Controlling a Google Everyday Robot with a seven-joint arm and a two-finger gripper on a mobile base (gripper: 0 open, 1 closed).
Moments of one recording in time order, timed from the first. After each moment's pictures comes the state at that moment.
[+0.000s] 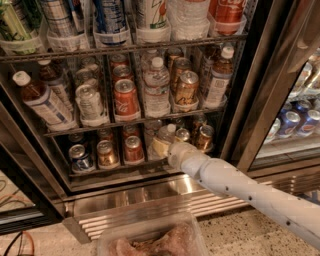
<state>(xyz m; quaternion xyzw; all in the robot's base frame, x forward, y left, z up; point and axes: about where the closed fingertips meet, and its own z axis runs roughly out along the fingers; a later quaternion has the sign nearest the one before) 0.642 -0.014 0.663 -0.13 0.77 0.32 0.54</state>
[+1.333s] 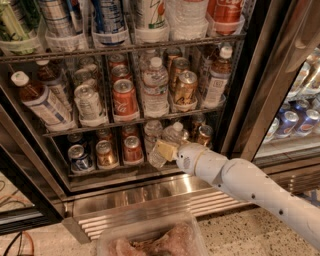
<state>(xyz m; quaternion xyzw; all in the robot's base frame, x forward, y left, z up) 0.583 -0.026 0.723 -0.14 0.76 0.37 0.52</state>
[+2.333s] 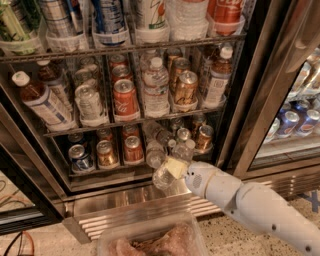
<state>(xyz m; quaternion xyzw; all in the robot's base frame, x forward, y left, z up) 0.520 -0.045 0.718 -0.04 0.78 0.40 0.47</state>
